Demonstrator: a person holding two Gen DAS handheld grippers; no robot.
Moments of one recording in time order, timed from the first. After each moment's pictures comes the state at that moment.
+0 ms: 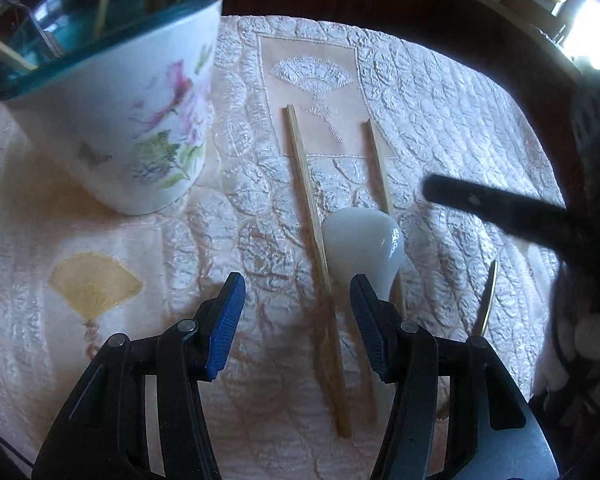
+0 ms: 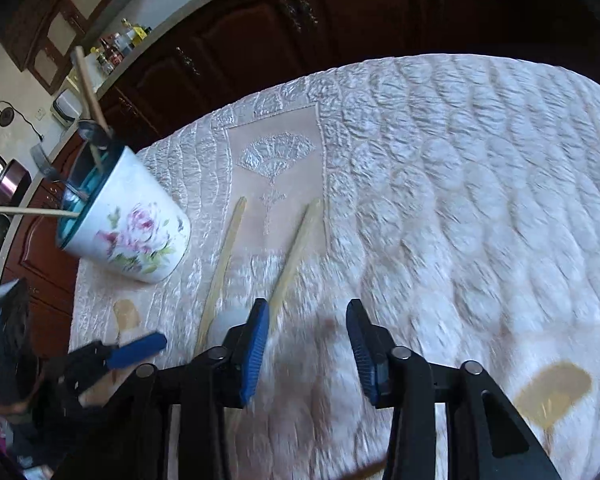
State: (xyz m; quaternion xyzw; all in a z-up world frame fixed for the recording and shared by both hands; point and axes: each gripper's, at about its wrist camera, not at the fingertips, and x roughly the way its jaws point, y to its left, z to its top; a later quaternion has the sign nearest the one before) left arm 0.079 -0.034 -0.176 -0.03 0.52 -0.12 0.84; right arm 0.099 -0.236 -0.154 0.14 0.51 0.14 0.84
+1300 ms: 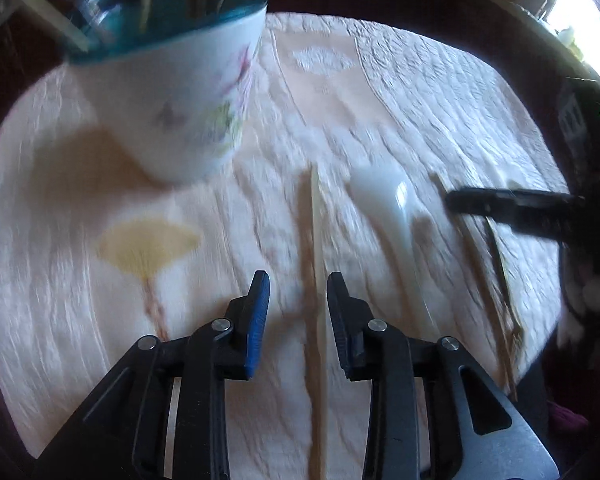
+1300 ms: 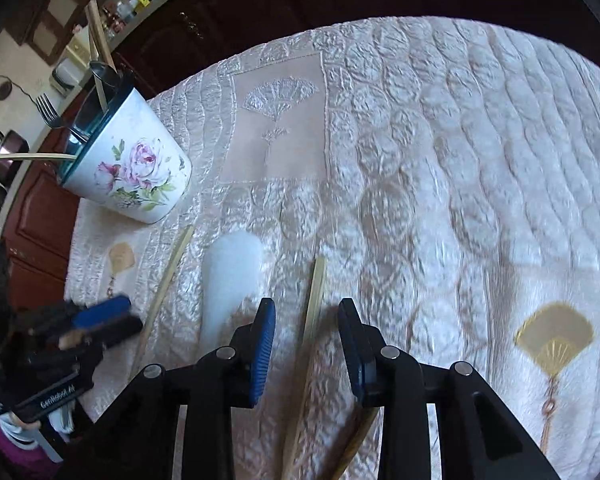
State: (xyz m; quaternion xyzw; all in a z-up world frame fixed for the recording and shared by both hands) left arm 0.052 -0.007 -0.166 0.02 0.52 -0.14 0.84; right arm 0.057 -0.236 -0.162 0.11 0.55 0.15 0.81
